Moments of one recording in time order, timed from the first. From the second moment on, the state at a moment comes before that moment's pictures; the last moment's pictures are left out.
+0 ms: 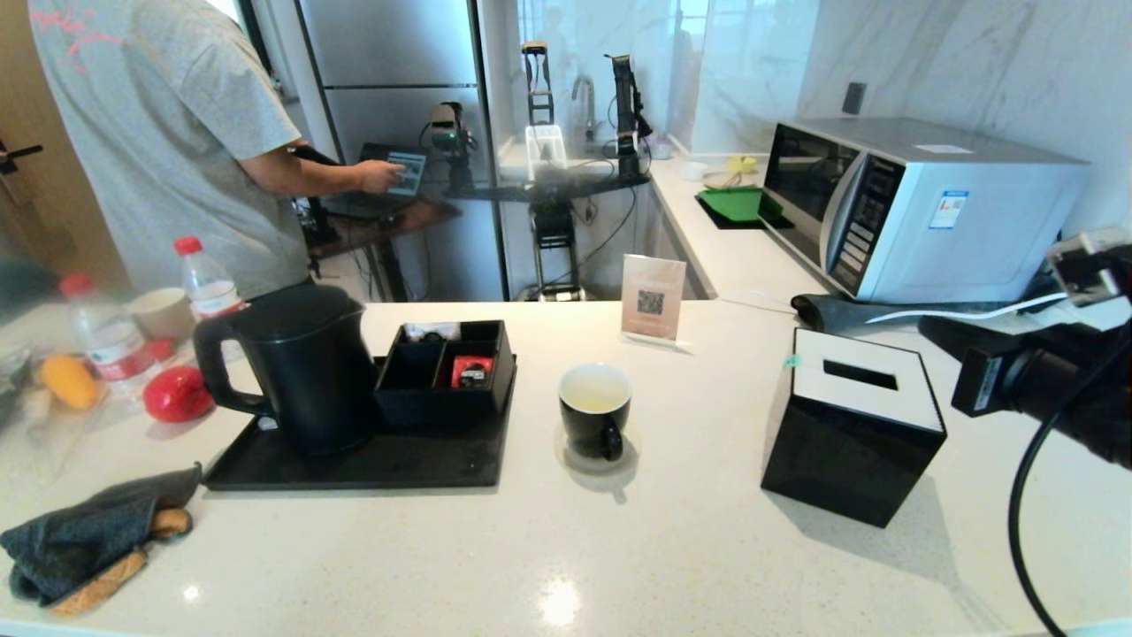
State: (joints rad) left arm 0.00 0.00 0.00 0.00 0.02 -0.02; right arm 0.16 1.38 -0.52 -0.76 0.06 -0.07
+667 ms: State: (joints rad) left arm 0.00 0.00 0.00 0.00 0.02 -0.02; right arm 0.36 1.37 -0.57 -0.63 0.03 0.02
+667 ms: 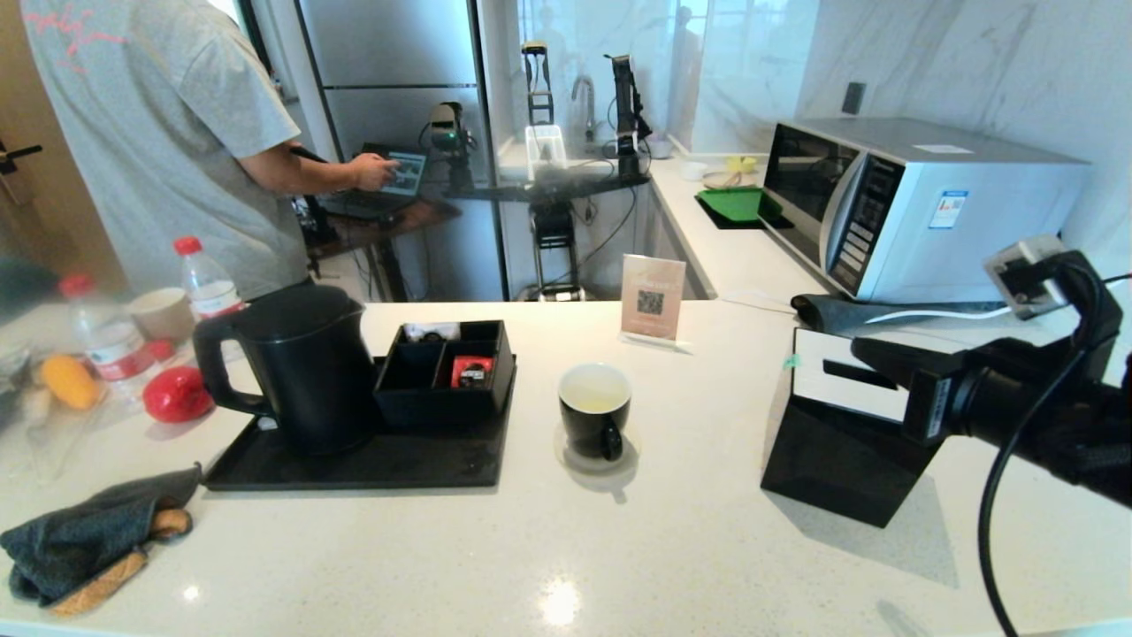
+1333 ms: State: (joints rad) left arm 0.00 0.00 0.00 0.00 0.02 -0.02; right arm 0.40 1.38 -0.62 -0.42 -0.09 0.04
